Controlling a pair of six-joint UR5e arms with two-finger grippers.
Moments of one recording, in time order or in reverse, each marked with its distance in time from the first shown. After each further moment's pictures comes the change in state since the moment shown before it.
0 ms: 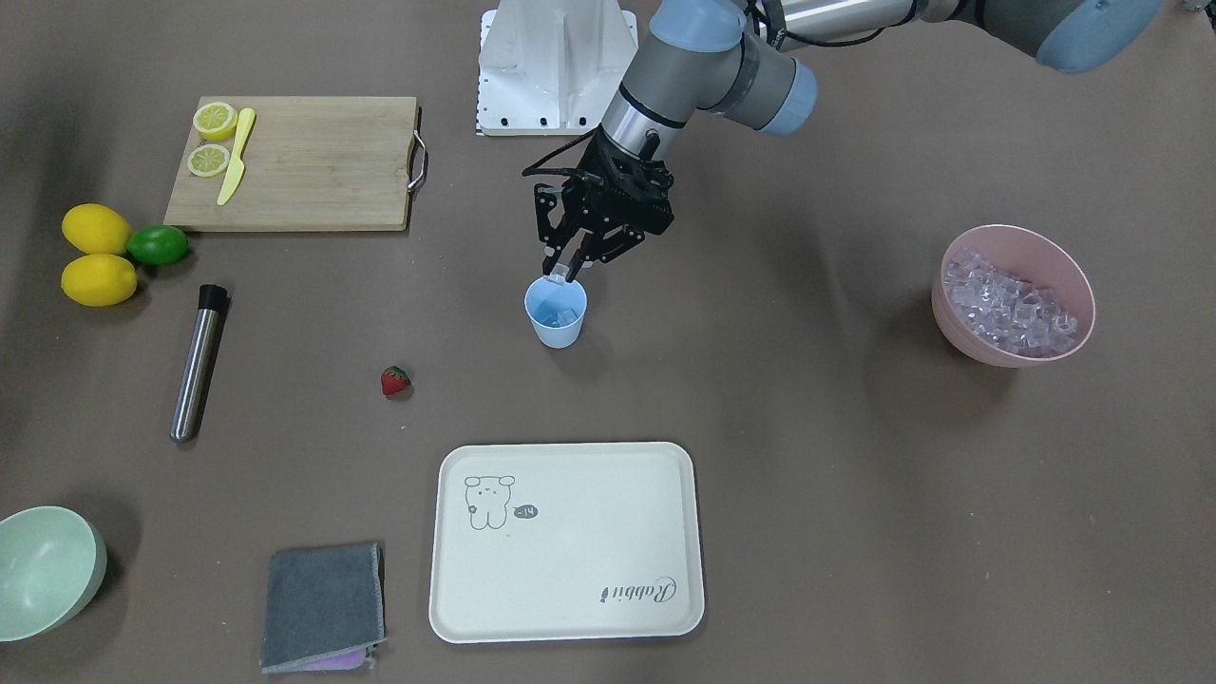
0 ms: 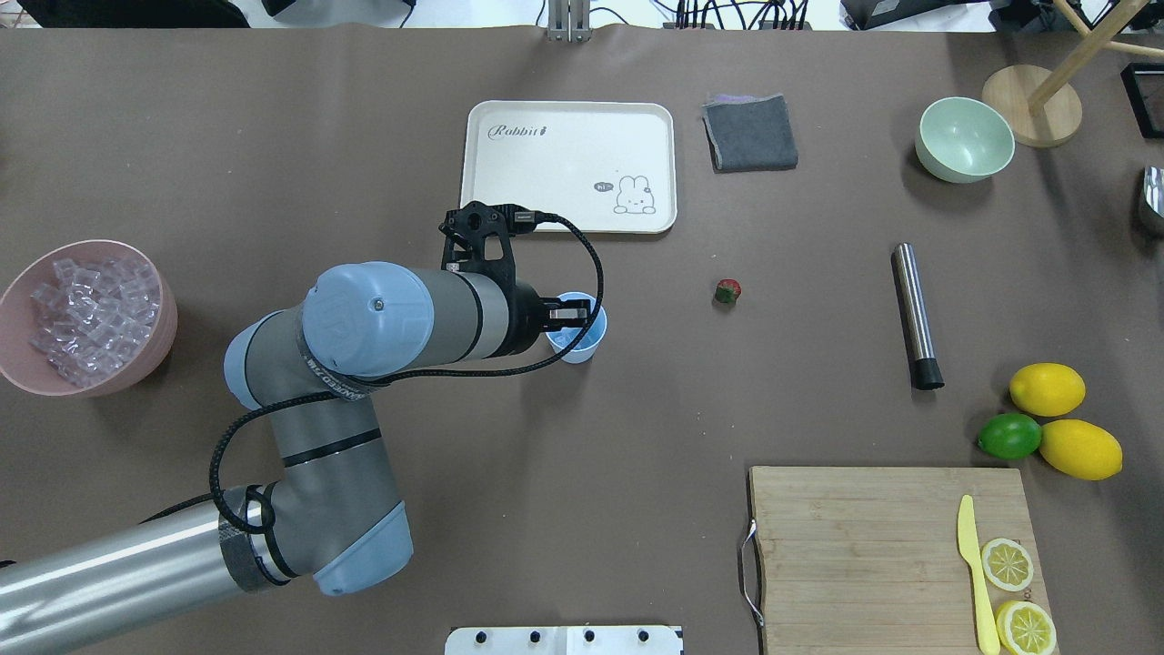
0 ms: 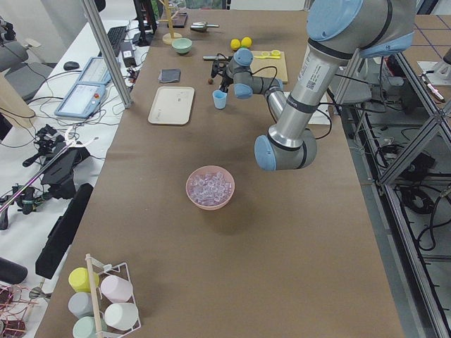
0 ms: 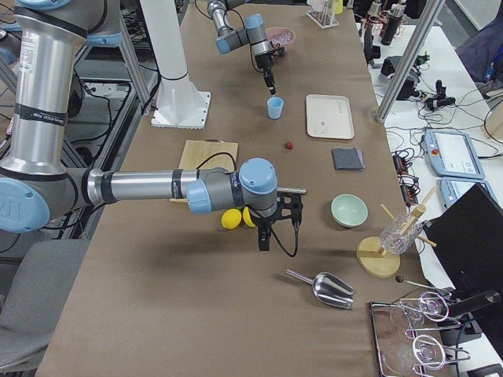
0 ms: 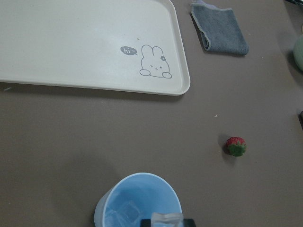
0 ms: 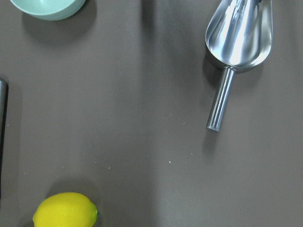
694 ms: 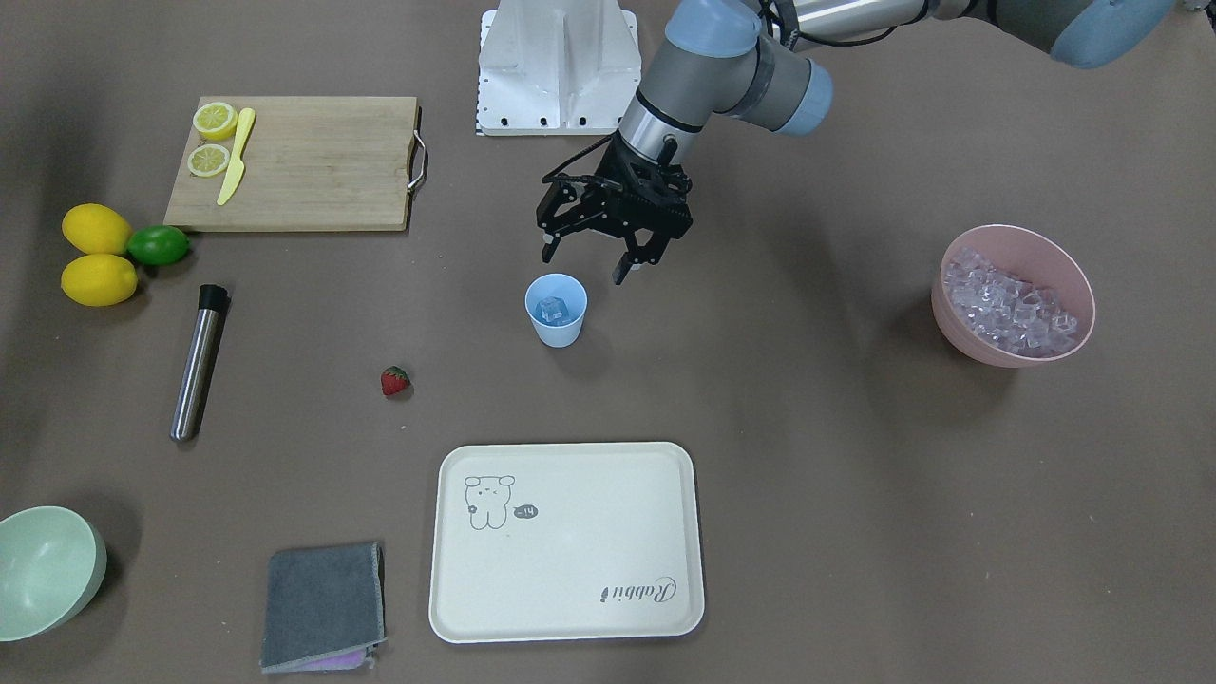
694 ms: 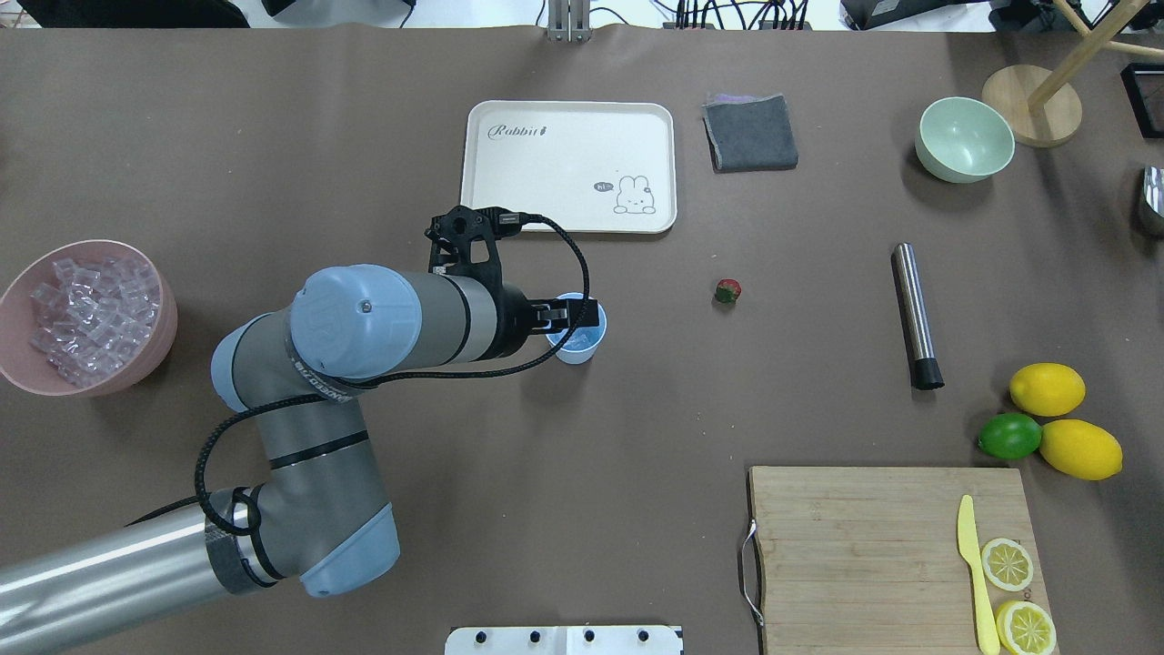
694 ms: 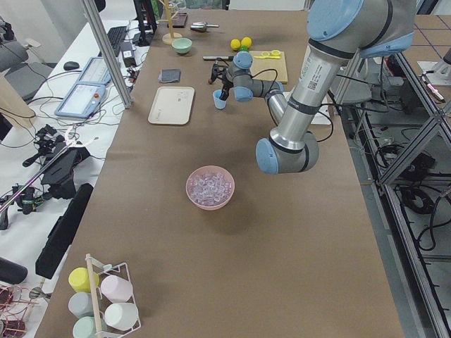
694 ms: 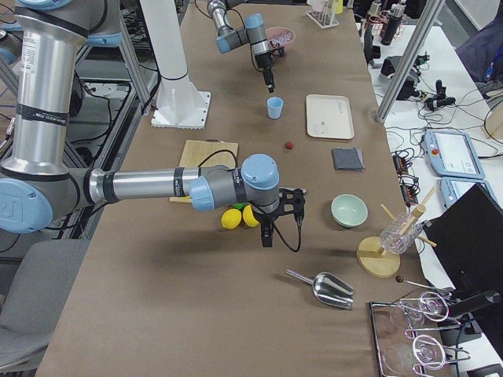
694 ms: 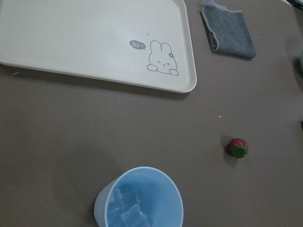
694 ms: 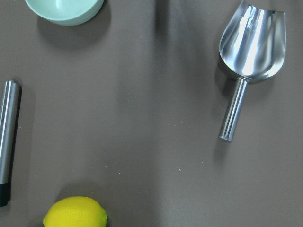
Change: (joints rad) left arm -0.018 0.063 -0.055 0.065 -0.011 0.092; right arm -0.039 0.028 0.022 0.013 -0.008 0.002
